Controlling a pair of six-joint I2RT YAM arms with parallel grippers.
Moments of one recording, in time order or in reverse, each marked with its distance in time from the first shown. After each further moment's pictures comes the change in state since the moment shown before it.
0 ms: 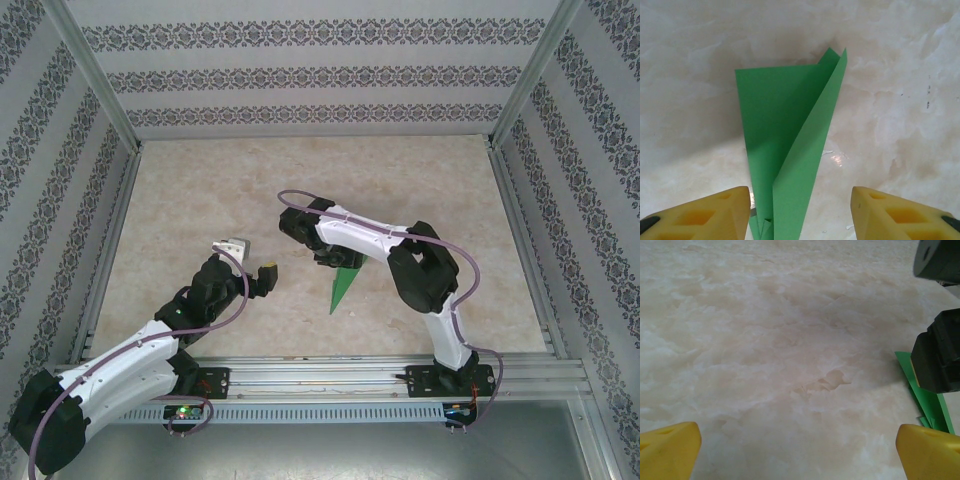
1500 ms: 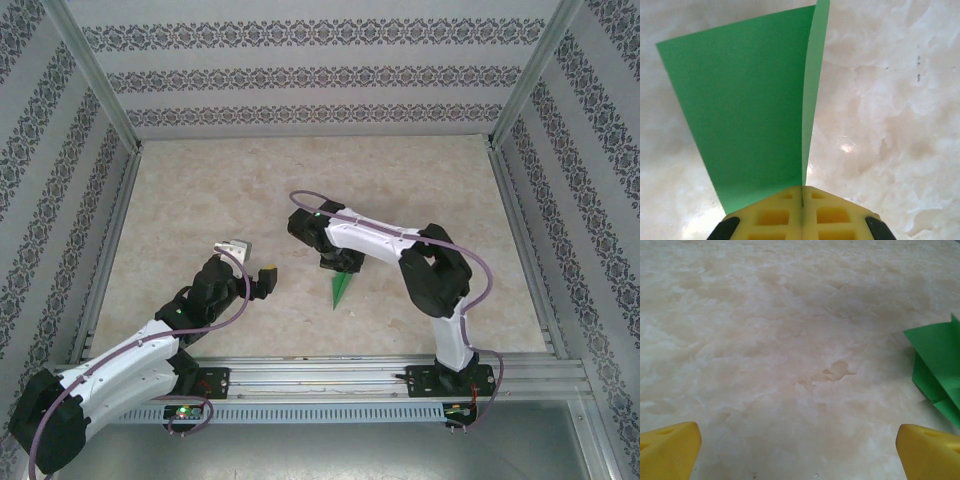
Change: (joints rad) left arm 0.000 0.005 0.001 -0.029 -0.001 0.018; right arm -0.014 -0.112 -0.120 0.032 -0.040 0.072
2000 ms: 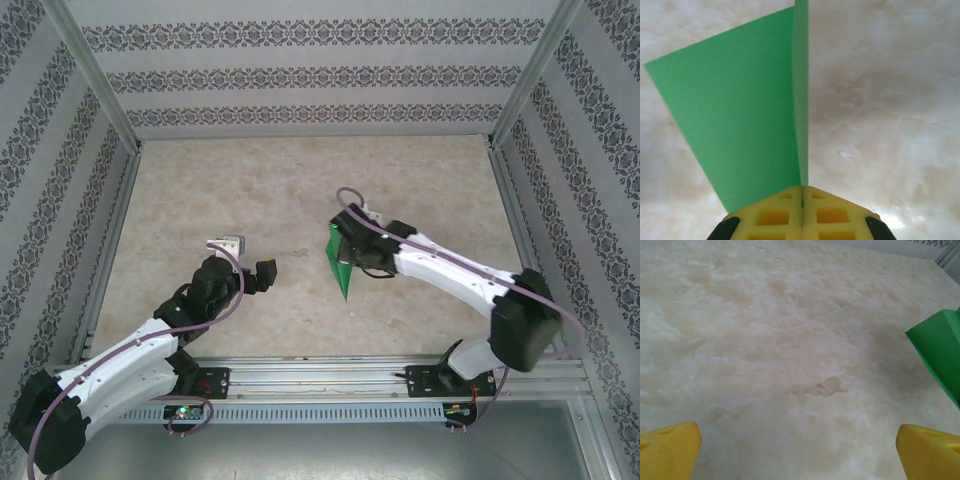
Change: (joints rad) left arm 0.000 -0.001 0.039 -0.021 -0.026 -0.177; right arm -0.108 -0.555 -0.514 0.610 -0.177 -0.344
